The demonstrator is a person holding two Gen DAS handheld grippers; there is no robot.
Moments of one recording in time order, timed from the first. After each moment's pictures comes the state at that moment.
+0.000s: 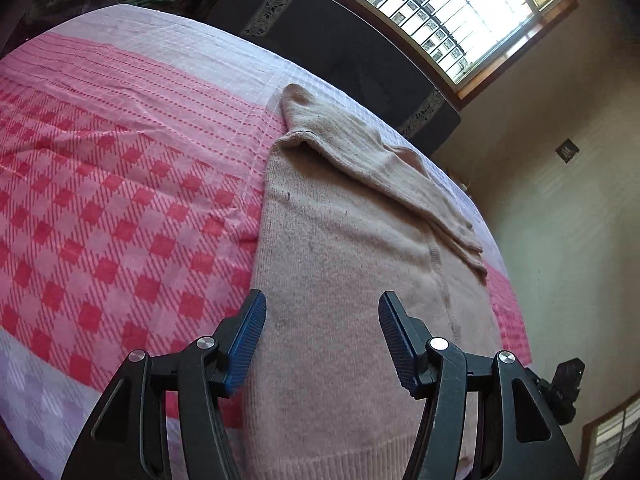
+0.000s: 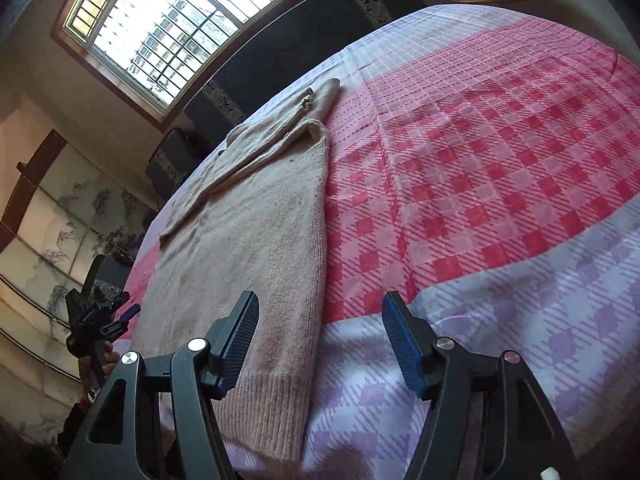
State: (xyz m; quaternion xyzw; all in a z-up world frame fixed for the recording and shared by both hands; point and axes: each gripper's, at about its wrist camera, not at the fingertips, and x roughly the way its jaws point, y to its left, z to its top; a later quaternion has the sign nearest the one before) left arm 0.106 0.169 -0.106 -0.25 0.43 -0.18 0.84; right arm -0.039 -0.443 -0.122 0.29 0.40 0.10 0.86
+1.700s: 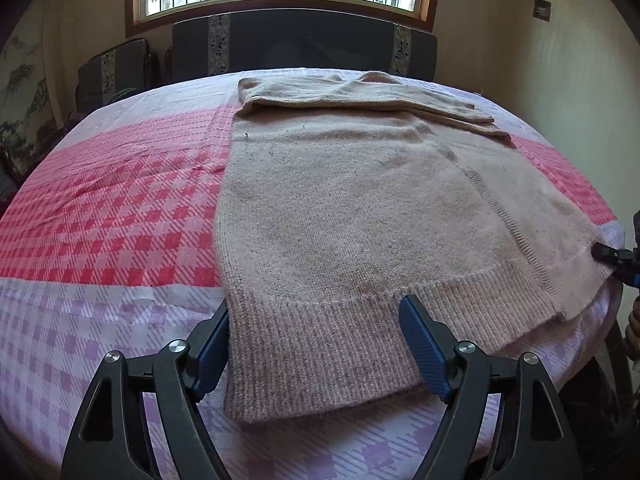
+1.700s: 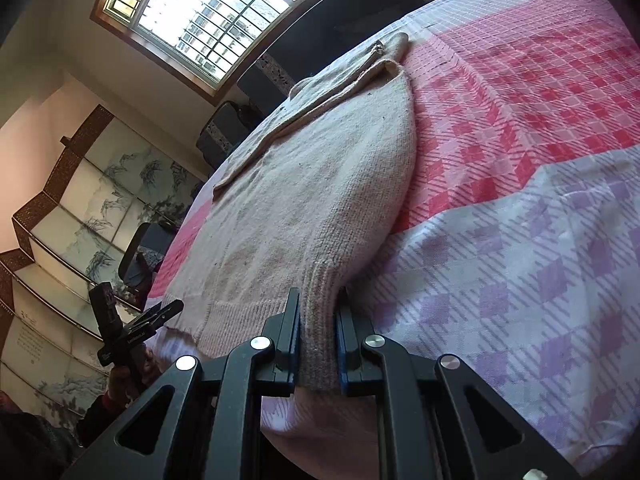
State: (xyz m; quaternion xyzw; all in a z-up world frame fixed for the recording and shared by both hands) left arm 0.010 0.084 -0.111 0.02 0.41 -0.14 0.90; right arm -0.057 -0.386 -0.144 0.29 0.40 0.20 0.84
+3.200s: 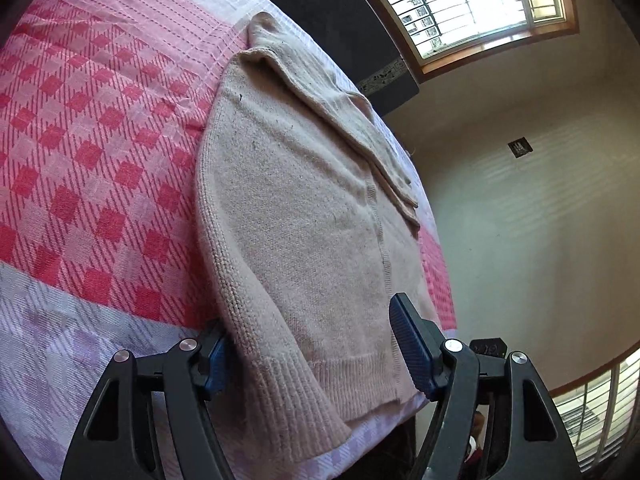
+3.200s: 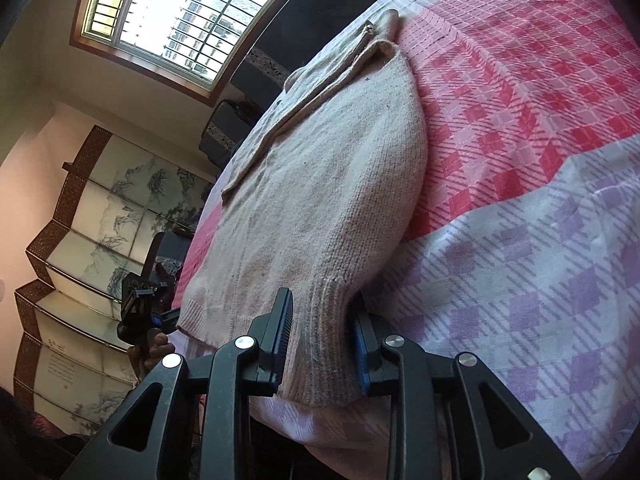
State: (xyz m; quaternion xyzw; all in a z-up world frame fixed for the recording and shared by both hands) left arm 0.085 0.154 -0.119 -0.34 0.48 -0.29 0.75; right arm -0.027 -0.389 -0.146 0.35 0.43 0.21 0.80
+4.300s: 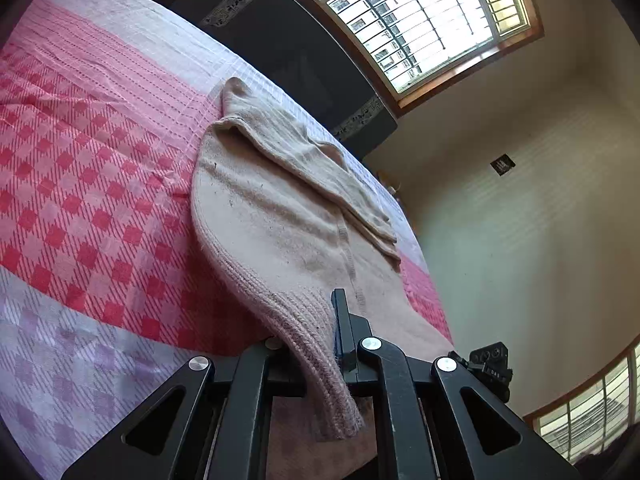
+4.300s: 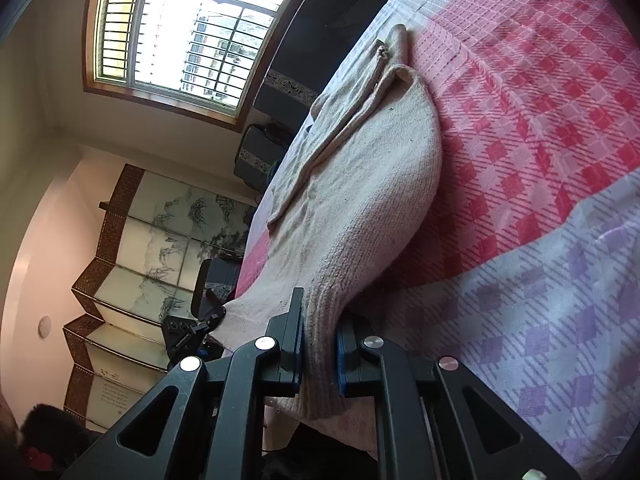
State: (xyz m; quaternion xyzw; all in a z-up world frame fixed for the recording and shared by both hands) left arm 0.056 0.174 -0.073 -0.34 0.39 -0.29 0.81; right arm -0.021 -0.410 -0.121 0.44 0.39 0.25 0.77
